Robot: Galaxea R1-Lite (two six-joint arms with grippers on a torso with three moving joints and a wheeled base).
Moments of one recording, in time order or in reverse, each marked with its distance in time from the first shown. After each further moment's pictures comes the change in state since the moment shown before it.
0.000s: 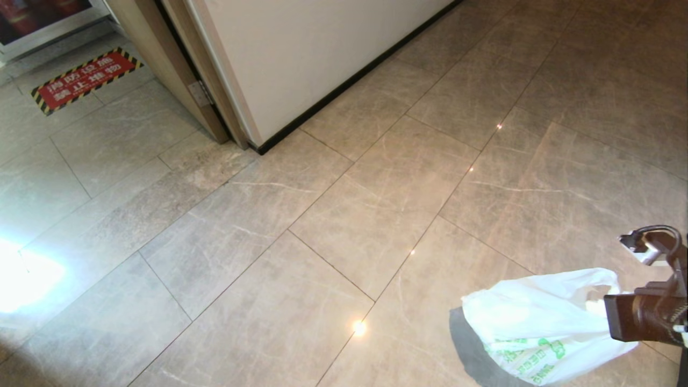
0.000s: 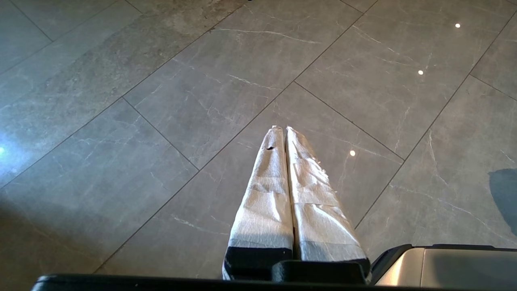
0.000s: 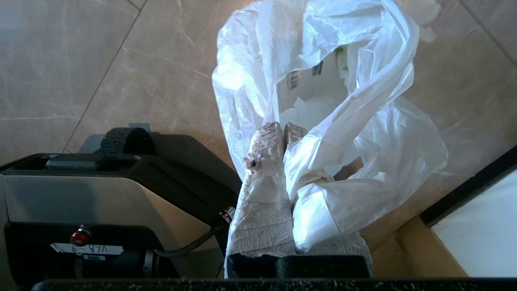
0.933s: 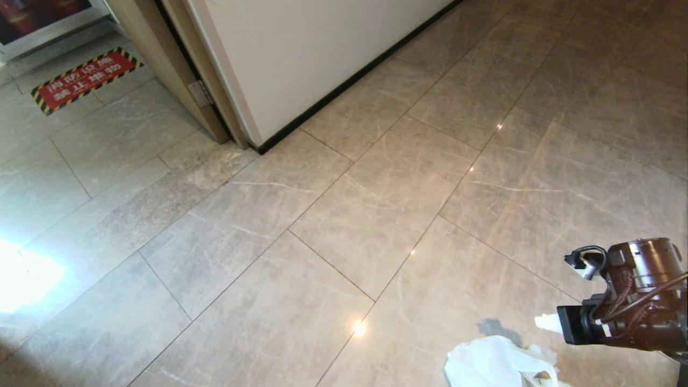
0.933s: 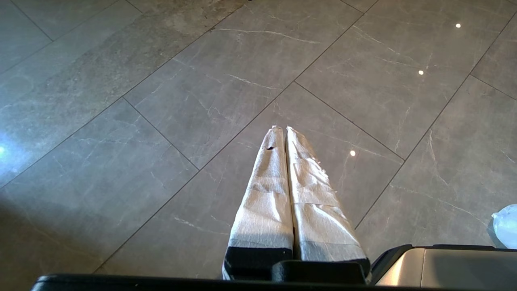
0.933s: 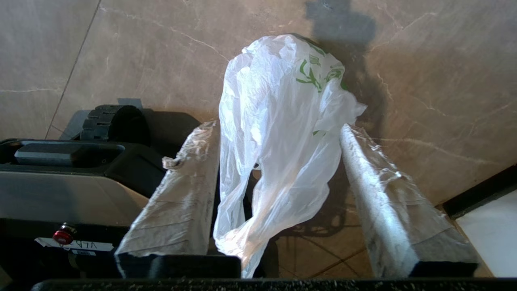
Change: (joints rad) left arm 0.000 0.000 0.000 0.000 0.000 -0.001; right arm -0.001 0.332 0.043 -0.227 0.044 -0.009
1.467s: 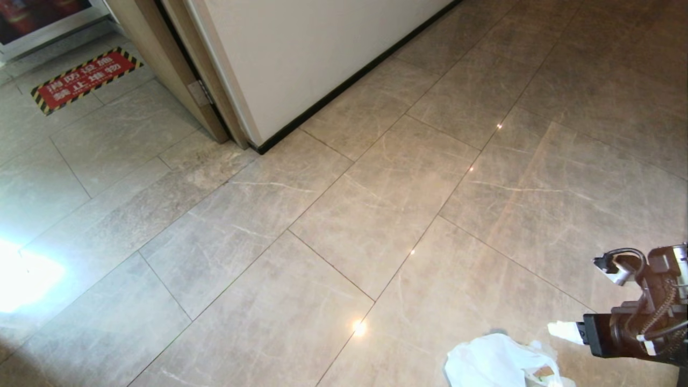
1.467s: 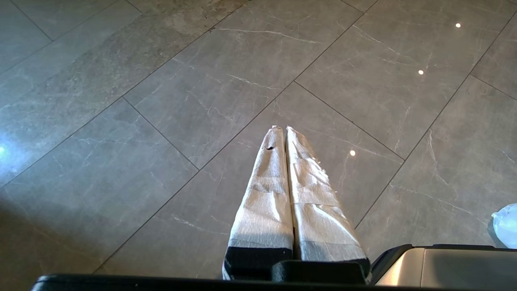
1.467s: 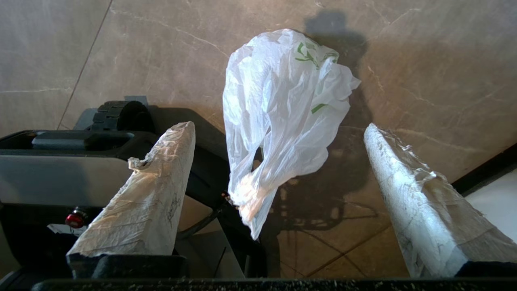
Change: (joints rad) left arm 0.000 0.000 0.000 0.000 0.000 0.000; right arm -0.008 -0.211 0.042 0.126 -0.011 0.011
